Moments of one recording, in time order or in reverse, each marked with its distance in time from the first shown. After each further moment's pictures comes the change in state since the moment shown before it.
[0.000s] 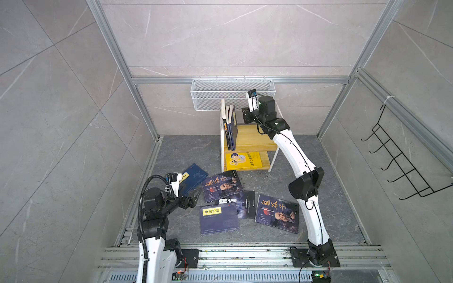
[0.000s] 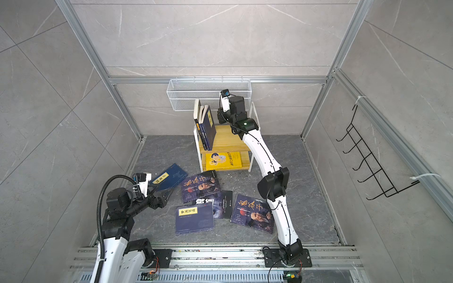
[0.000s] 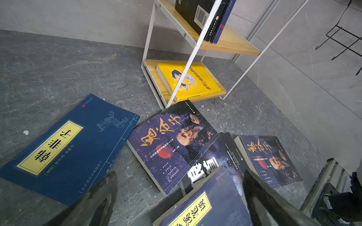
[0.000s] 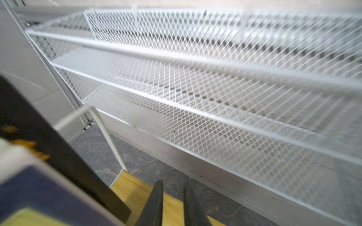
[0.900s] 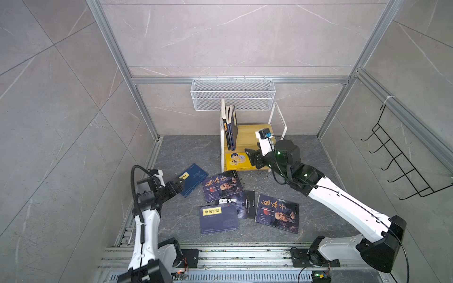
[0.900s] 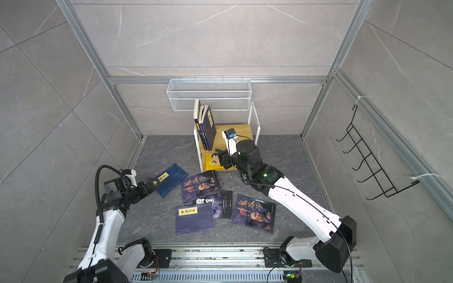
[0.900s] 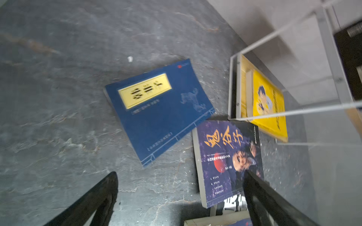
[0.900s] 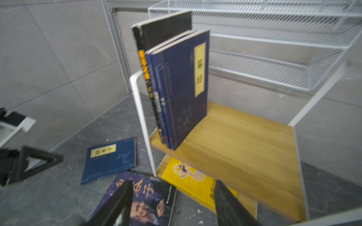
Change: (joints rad) left arm 0.282 0.455 0.138 -0.051 -0.199 -0.320; right arm 0.331 -0.980 -1.350 0.307 0.194 0.067
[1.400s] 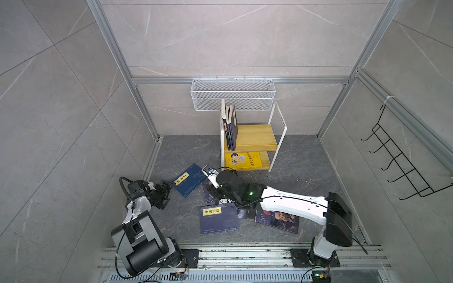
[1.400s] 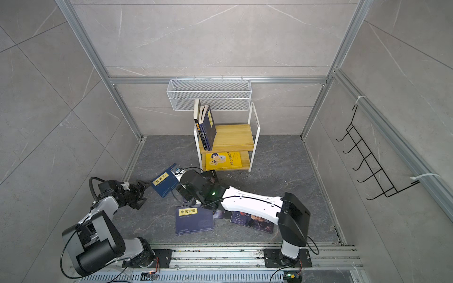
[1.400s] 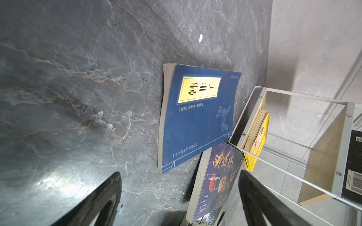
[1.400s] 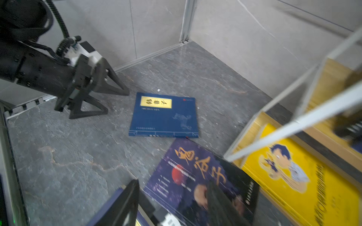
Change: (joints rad) left arm 0.133 0.333 0.022 0.052 0.158 -0.186; right arm 0.381 0.493 0.237 0.011 0.153 -0.033
